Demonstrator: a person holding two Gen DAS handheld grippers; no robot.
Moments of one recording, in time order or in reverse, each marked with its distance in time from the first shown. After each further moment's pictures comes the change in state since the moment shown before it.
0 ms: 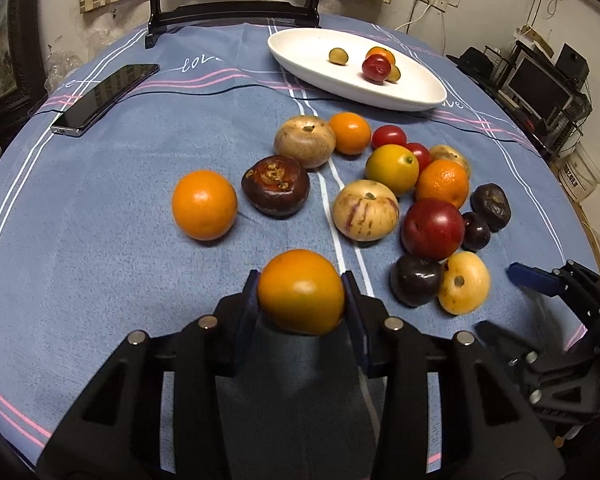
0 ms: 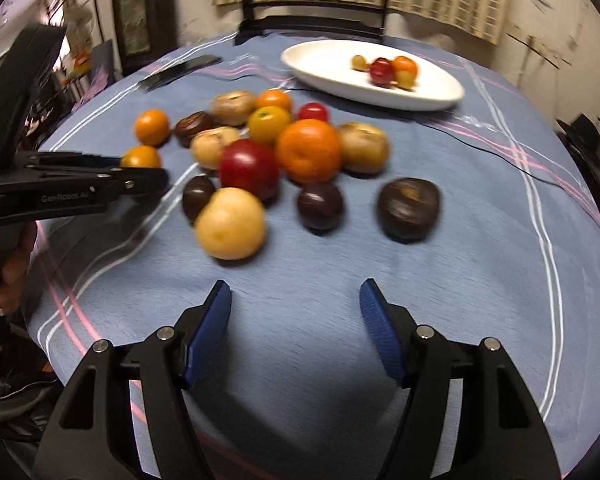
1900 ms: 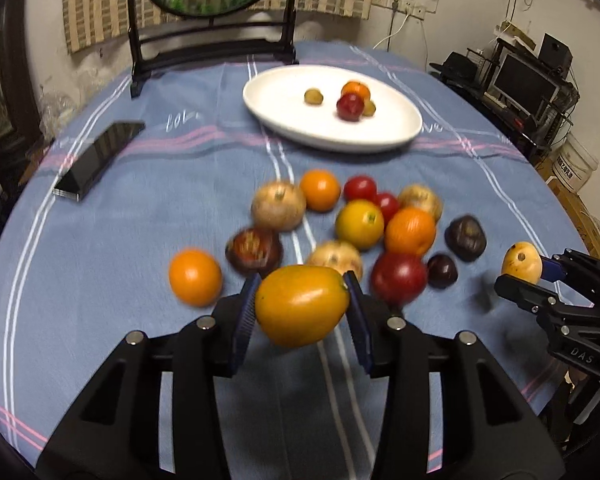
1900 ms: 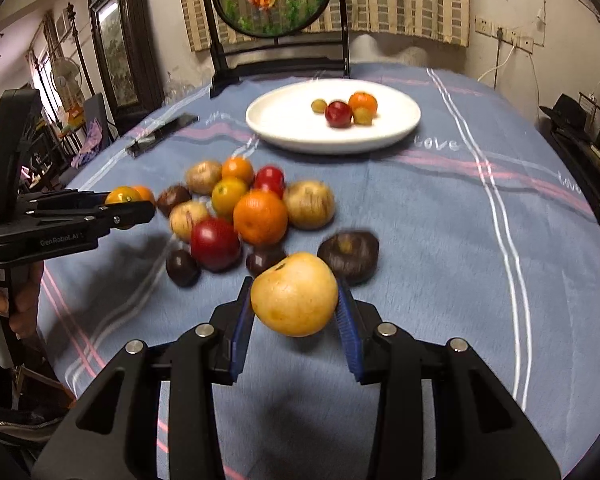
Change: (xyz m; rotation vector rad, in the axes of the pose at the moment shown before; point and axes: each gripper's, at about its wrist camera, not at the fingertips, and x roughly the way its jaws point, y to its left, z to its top) left arm -0.025 -0.023 0.036 0.095 -0.077 0.014; right arm -0.037 -0.050 0.017 0.142 -0.148 0.032
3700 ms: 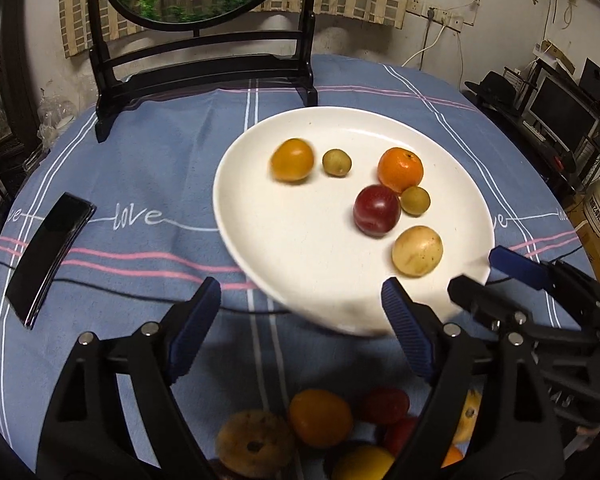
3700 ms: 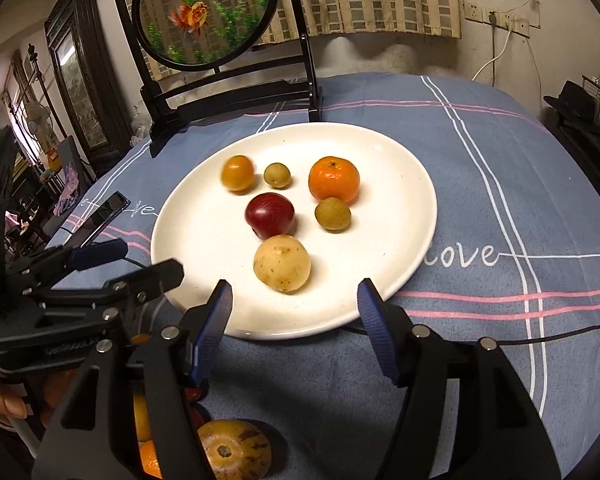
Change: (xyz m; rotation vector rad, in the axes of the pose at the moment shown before) left arm 0.114 -0.005 0.131 -0.068 0.000 0.068; right arm 0.118 -0.063 0.134 0.118 -0.015 0.001
